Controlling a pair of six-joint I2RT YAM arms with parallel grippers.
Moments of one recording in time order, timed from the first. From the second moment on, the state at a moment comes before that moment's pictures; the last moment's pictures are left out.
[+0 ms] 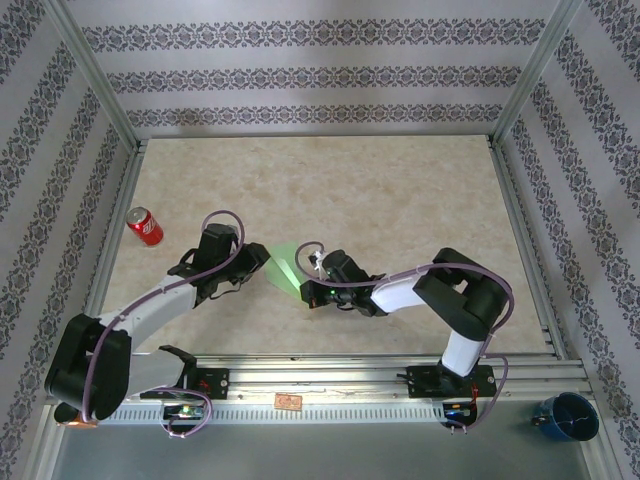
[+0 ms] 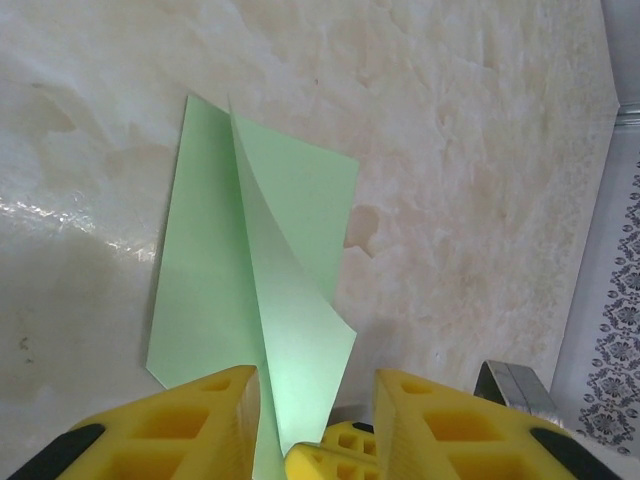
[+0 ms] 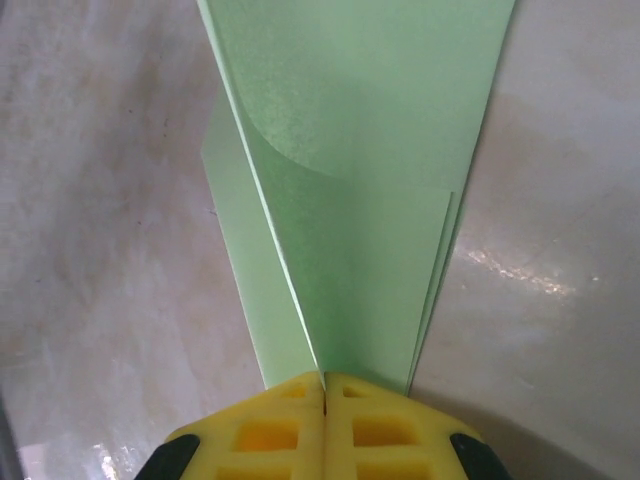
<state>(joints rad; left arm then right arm) -0.34 1.21 0.54 -0.09 0.28 -1.06 0.86 1.77 0.63 0.44 -0.31 0.71</state>
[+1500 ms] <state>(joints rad) -0.38 1.51 0.54 0.18 0.40 -1.13 0.87 1.67 0.49 0.49 -0.20 0.68</state>
